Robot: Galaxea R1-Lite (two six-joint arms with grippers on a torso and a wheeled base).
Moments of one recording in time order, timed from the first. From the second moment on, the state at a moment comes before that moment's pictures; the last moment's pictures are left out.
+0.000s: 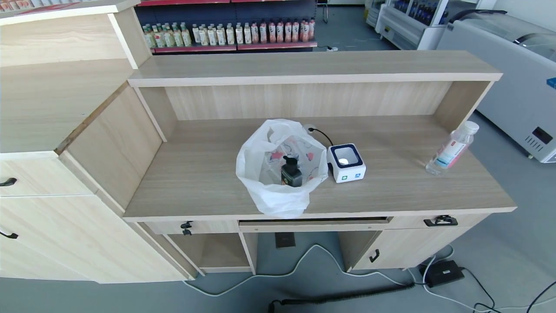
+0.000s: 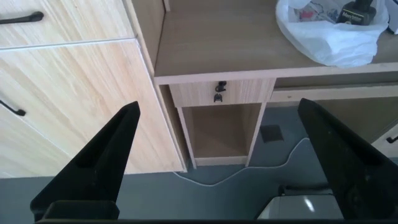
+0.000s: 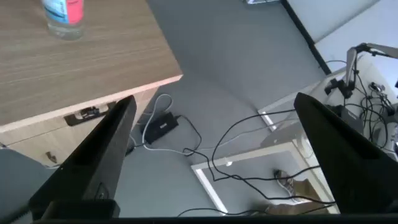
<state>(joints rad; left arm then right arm) 0.00 0.00 0.00 -0.06 0.01 0.07 -0.49 1.32 -0.52 -0.64 -0.18 -0.33</state>
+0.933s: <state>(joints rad) 0.00 0.00 0.00 -0.06 0.01 0.07 -0.47 2.01 -1.03 -0.87 0.18 -0.23</state>
